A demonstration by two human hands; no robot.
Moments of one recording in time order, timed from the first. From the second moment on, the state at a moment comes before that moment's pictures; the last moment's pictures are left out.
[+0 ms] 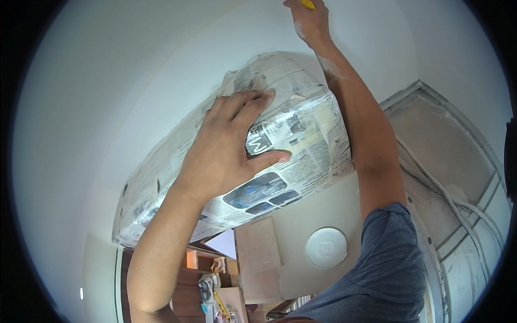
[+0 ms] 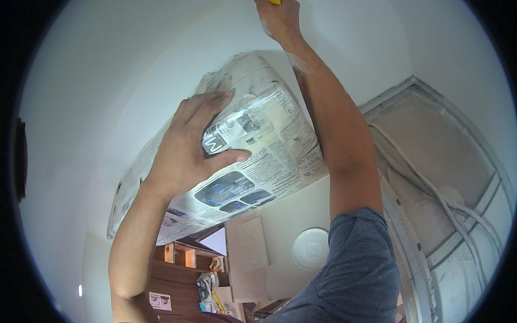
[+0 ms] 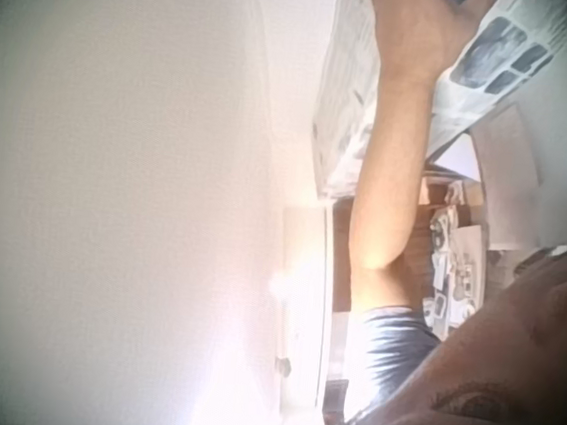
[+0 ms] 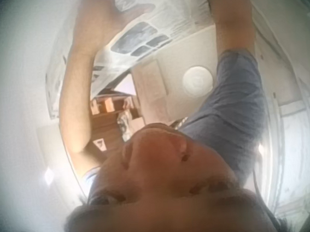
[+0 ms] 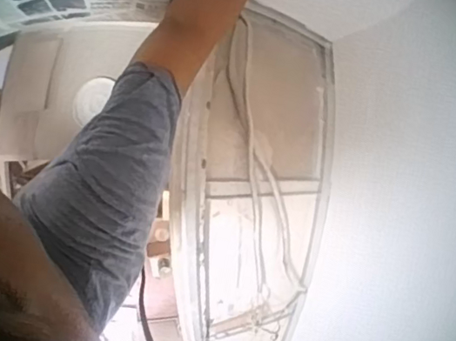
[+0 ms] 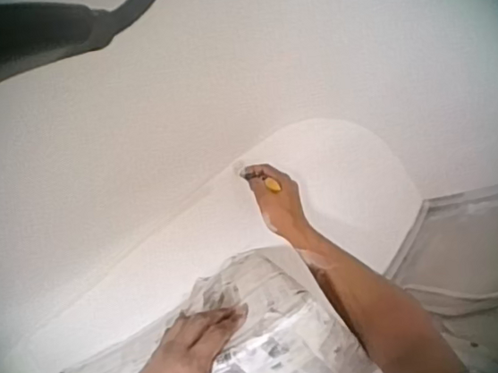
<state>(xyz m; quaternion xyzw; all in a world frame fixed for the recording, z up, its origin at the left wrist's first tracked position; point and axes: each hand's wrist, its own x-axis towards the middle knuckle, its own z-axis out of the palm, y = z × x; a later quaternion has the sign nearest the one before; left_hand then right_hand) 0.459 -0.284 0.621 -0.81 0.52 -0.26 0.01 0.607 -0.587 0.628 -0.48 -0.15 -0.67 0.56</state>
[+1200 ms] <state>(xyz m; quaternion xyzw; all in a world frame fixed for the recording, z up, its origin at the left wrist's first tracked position) 0.459 -0.285 0.622 -0.82 0.51 -0.24 0.01 0.612 -0.573 0.627 -0.45 -0.16 -0.68 0.55</state>
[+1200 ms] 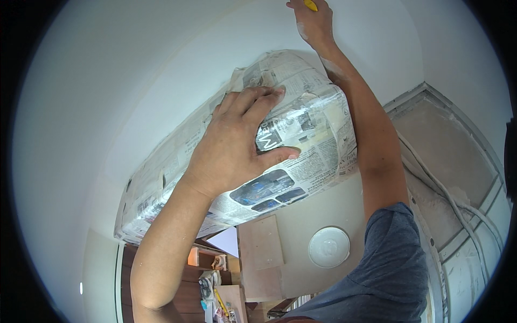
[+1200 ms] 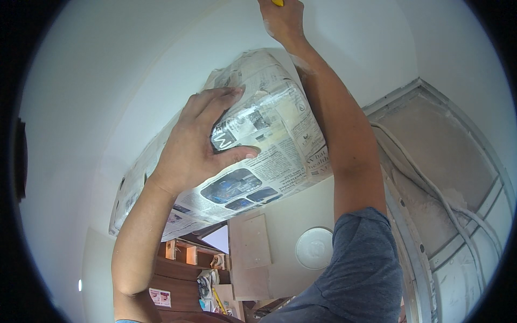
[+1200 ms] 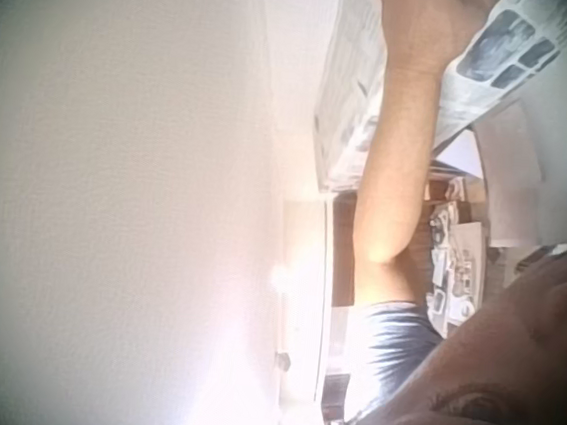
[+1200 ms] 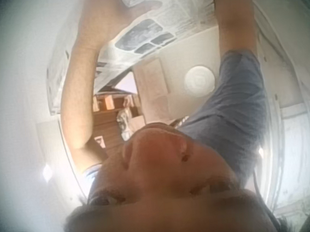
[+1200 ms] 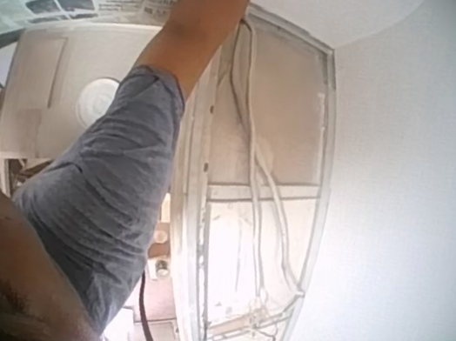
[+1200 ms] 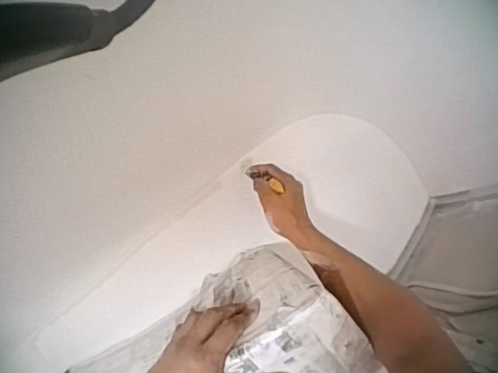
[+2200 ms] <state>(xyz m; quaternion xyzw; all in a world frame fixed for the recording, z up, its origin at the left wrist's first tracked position) 0.460 -0.284 0.620 -0.80 0.53 -0.27 0.01 0.611 -0.567 0.625 -0.47 -0.16 -0.67 0.55</state>
